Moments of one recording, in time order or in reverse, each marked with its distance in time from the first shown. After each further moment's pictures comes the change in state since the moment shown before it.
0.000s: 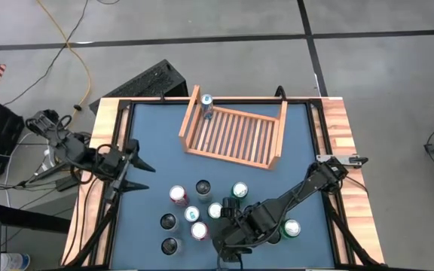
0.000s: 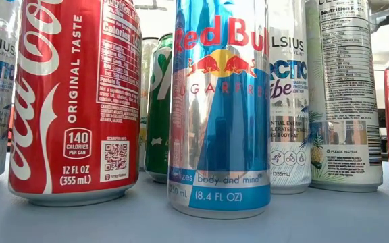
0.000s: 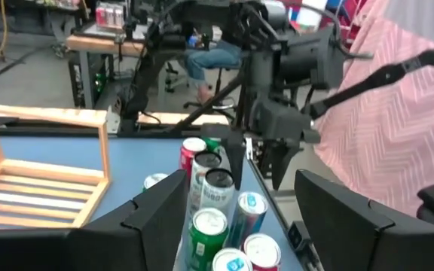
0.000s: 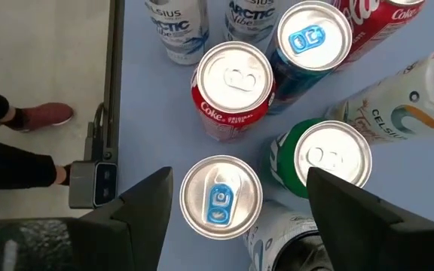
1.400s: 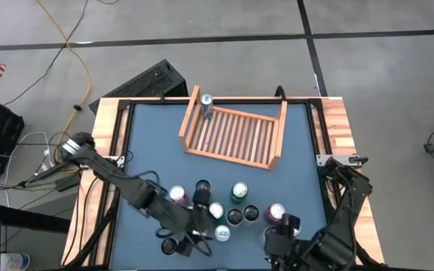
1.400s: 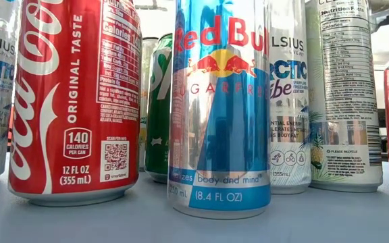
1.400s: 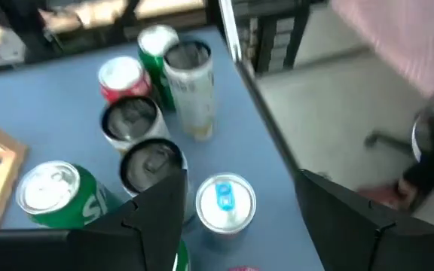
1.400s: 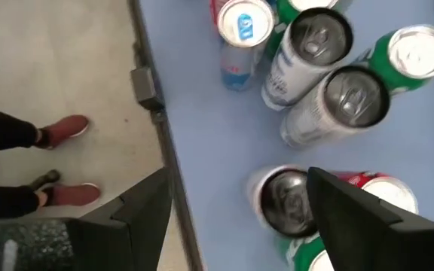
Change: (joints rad) left arm 0.066 1.001 0.628 -0.129 0.177 0.061; right arm 0.360 -0.161 0.000 -0.368 0.164 0.616
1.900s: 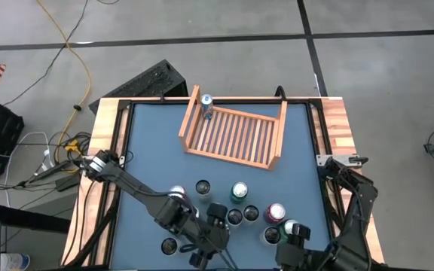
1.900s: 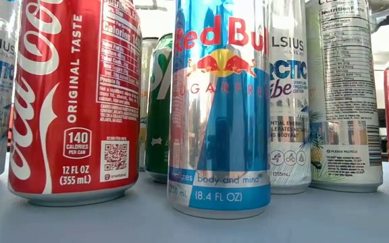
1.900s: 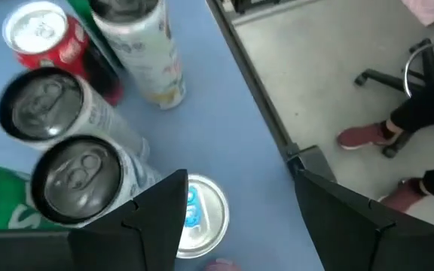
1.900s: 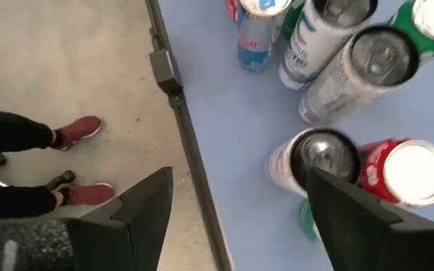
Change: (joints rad) left arm 0.020 0.295 0.358 -0.287 0.097 -0.007; right arm 0.076 0.014 0.000 0.000 0.025 0.118
